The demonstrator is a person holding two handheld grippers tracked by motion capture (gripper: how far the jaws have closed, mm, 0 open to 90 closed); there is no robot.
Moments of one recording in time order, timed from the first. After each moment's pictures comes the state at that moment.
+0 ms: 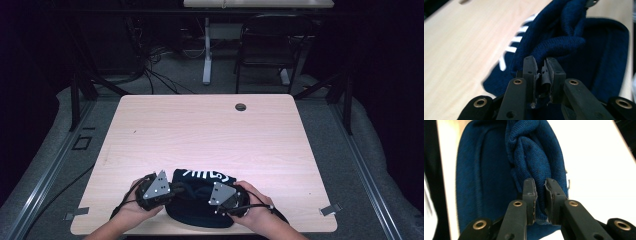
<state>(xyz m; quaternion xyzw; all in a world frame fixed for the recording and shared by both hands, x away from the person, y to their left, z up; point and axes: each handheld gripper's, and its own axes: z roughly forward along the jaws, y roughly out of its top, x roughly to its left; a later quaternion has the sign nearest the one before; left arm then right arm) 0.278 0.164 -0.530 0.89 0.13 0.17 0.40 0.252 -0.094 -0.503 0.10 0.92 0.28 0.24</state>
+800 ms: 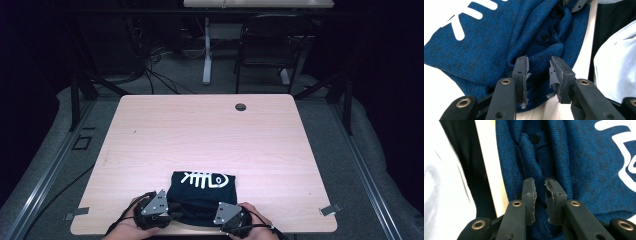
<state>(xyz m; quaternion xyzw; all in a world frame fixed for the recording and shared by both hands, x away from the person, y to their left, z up) 0.252 0.172 -0.561 0.91 0.15 0.09 0.39 0.224 -0.105 -0.561 0.14 0.93 0.31 0.16</state>
